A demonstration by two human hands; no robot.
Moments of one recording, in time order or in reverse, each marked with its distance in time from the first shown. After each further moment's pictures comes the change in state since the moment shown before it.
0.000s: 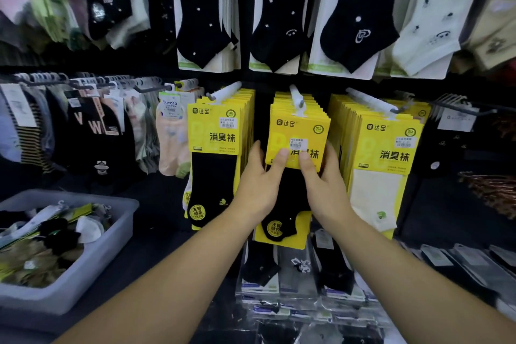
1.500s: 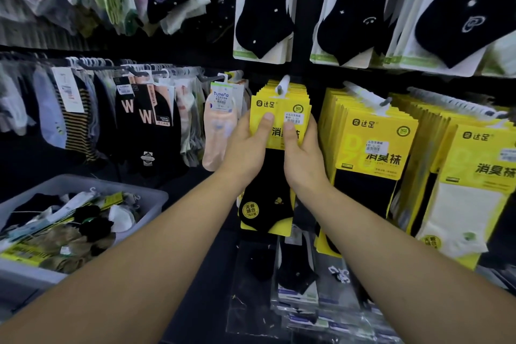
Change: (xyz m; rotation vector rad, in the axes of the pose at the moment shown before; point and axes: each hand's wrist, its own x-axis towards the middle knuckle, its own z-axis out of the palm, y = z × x) left_hand 0.056 -0.005 -0.117 -0.123 0.134 0.125; right_hand 0.035 -0.034 0.146 0.101 -0.029 -0.049
